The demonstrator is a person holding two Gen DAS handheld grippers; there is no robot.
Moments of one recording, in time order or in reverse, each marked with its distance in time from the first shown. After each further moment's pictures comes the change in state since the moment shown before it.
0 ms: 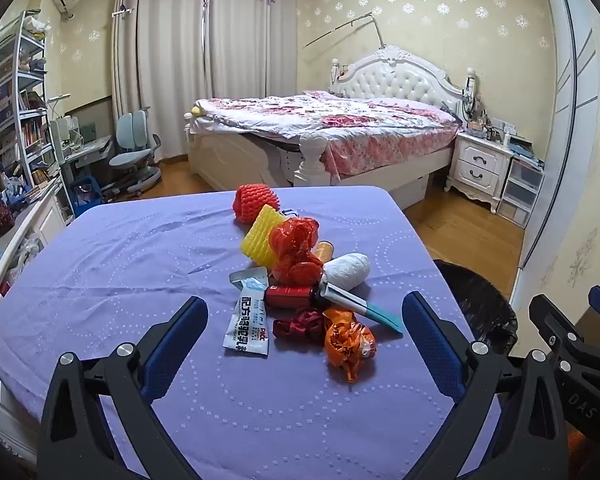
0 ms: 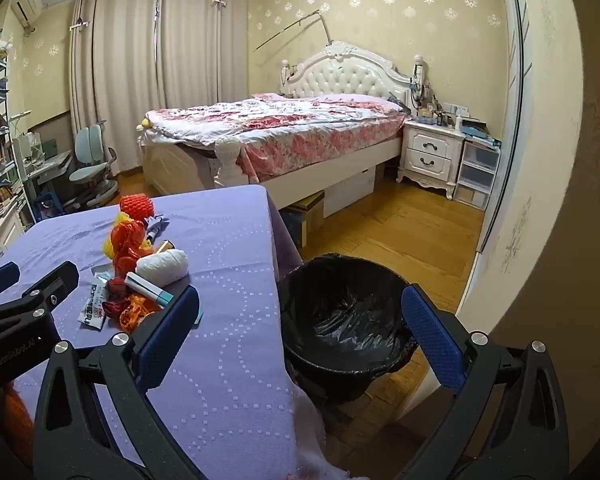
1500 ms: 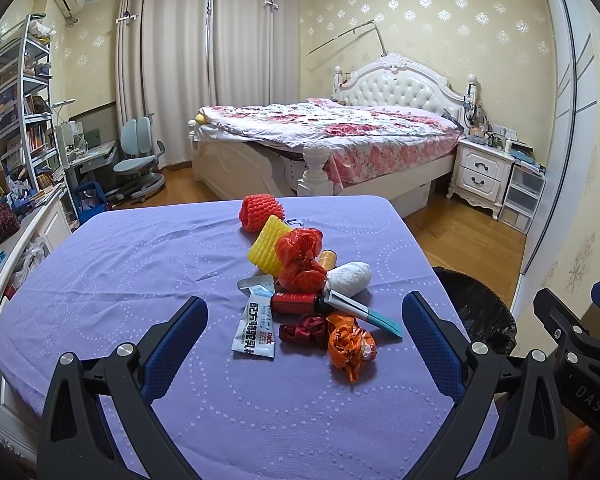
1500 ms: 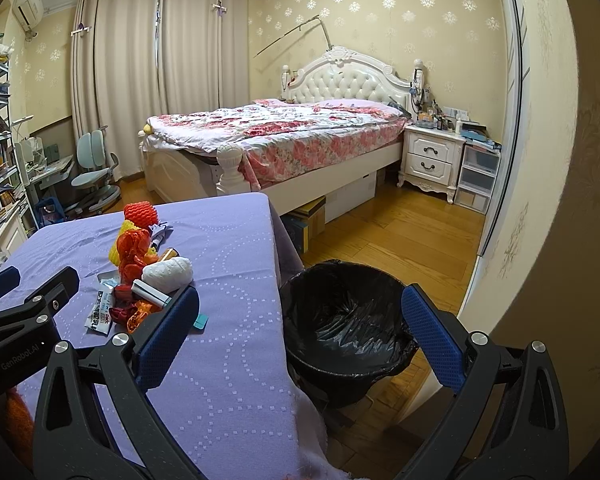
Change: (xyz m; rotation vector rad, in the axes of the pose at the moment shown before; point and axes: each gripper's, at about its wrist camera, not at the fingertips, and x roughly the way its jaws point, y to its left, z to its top) left arm -0.017 0.001 0.005 -0.002 -0.047 0.004; right arm -0.010 0.003 0.009 0.008 -0.015 0.005
